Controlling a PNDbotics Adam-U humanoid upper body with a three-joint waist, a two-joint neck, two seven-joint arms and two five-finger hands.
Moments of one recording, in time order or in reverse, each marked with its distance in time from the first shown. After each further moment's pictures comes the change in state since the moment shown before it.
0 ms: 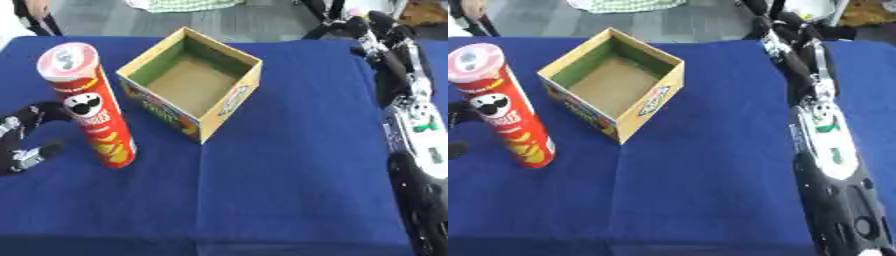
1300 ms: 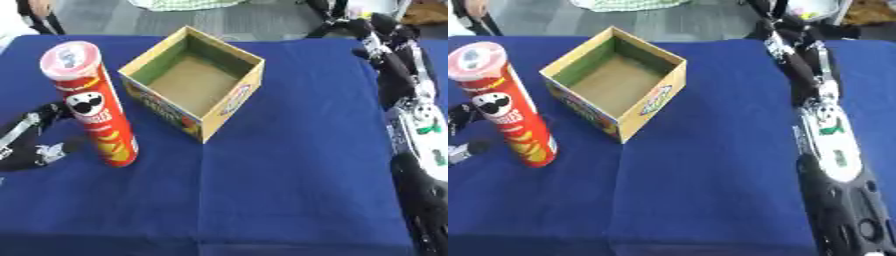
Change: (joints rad) left arm -0.040 -0.027 -0.025 0.039 -0.075 0.033 0.071; right arm 0.000 0.001 0.000 0.006 -0.006 0.002 0.007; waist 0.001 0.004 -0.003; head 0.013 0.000
